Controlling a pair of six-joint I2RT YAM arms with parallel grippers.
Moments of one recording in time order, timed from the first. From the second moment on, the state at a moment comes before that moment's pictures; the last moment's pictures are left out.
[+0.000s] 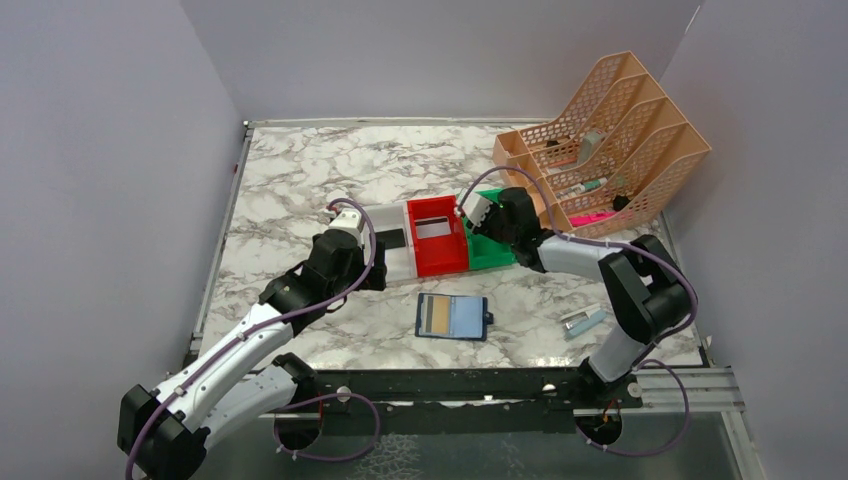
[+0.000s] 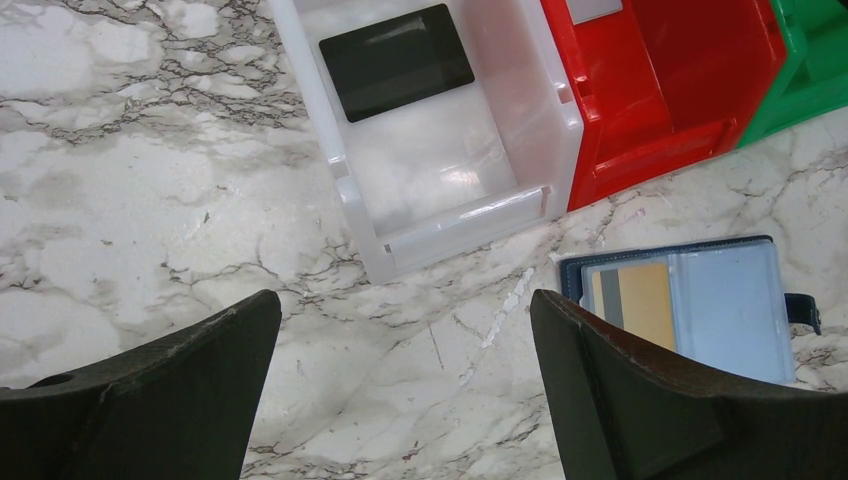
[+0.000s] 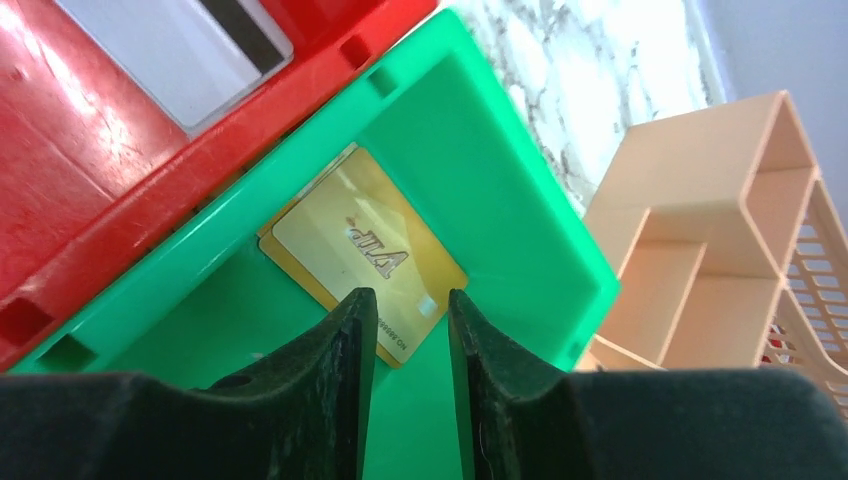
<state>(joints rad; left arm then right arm) -0.63 0.85 0.64 -0.45 -0.24 -0.38 0.51 1.69 0.81 0.32 -0.02 -0.75</state>
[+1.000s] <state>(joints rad) -0.63 0.90 0.64 -0.45 -0.14 -0.40 0.55 1.07 0.45 0.16 -0.38 0.66</state>
